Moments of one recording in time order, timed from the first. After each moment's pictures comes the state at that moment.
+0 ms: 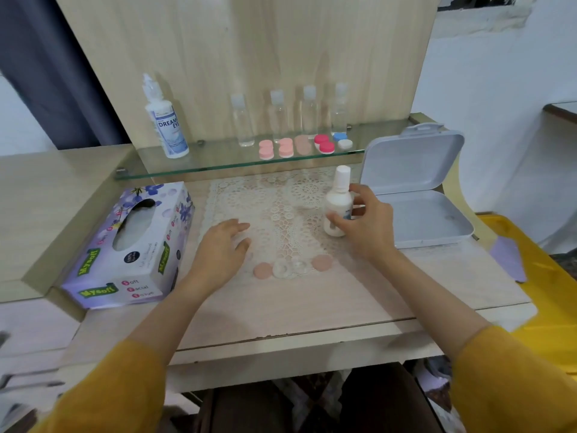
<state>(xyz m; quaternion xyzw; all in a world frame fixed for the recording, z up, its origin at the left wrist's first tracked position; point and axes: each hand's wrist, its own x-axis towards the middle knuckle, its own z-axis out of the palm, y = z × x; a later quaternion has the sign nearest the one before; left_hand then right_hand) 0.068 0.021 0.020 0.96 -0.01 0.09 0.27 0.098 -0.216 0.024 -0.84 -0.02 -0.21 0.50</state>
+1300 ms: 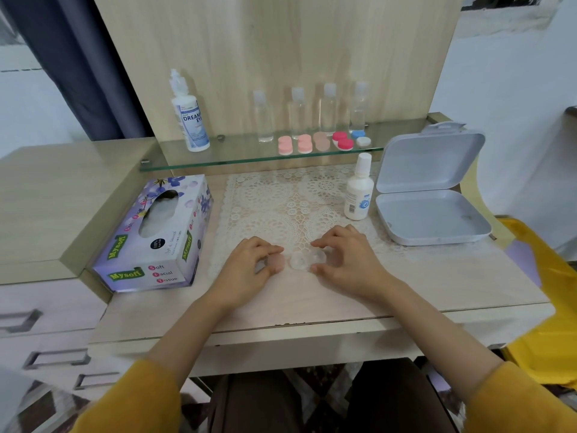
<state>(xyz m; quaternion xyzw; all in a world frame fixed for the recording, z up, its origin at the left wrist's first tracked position) 0.032 0.022 0.001 0.94 -0.15 0.09 0.30 0.056 -0.181 0.001 -0.93 -0.20 -0.09 0.31</state>
